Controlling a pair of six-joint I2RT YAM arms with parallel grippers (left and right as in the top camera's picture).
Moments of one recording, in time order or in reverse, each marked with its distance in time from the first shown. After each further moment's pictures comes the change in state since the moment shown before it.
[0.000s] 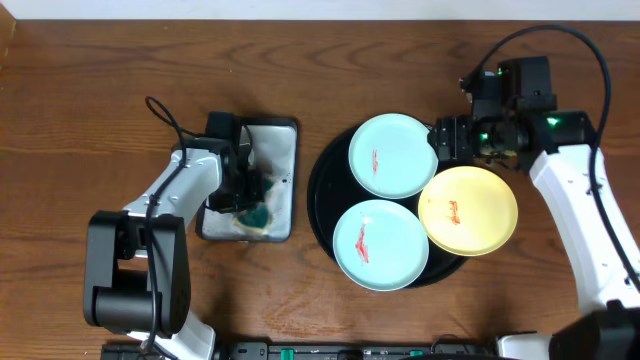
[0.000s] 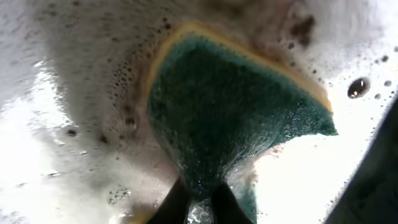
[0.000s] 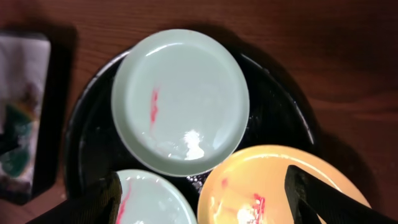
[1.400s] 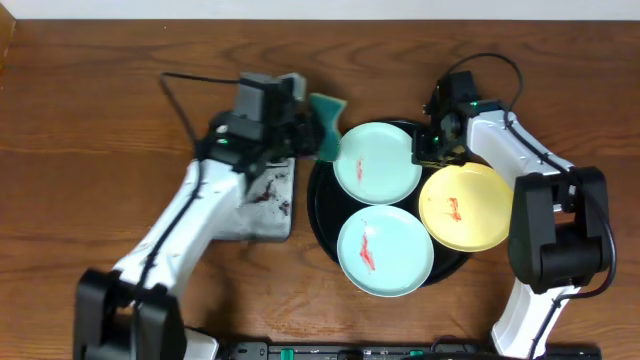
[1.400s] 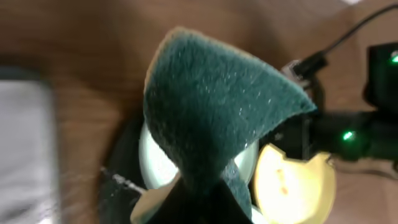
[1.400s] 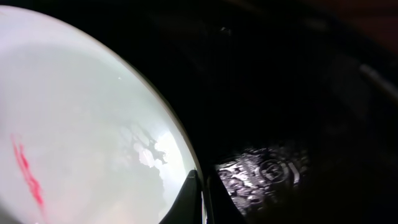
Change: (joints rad) left arm -0.243 -0.186 0.116 0.418 0.238 -0.285; right arm 0.070 0.448 0.002 0.177 0.041 0.188
